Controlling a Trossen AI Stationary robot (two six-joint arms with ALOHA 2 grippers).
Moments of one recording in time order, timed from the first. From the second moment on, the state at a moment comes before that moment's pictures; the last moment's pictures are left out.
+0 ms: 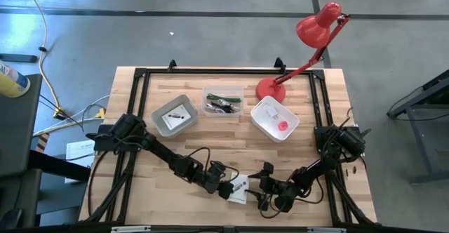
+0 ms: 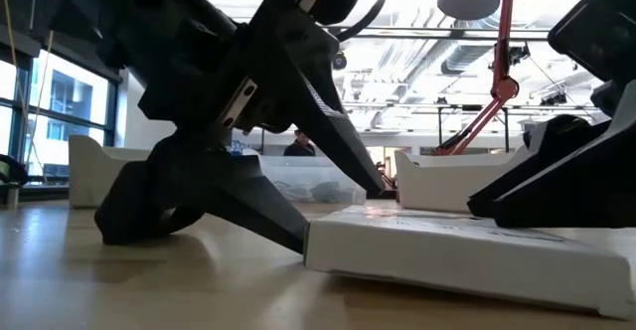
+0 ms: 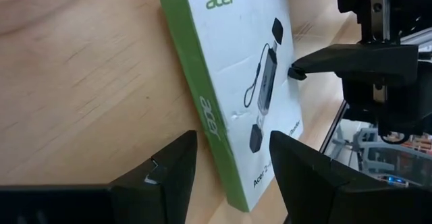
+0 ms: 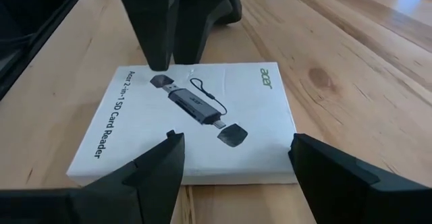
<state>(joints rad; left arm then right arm) -0.39 2.07 1.08 0.23 -0.15 -1.50 0.80 2.09 0.74 0.54 0.82 0.70</state>
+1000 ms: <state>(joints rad) -0.36 2.08 1.09 0.41 -0.31 -1.39 0.81 2.11 0.74 0.60 0.87 0.67</state>
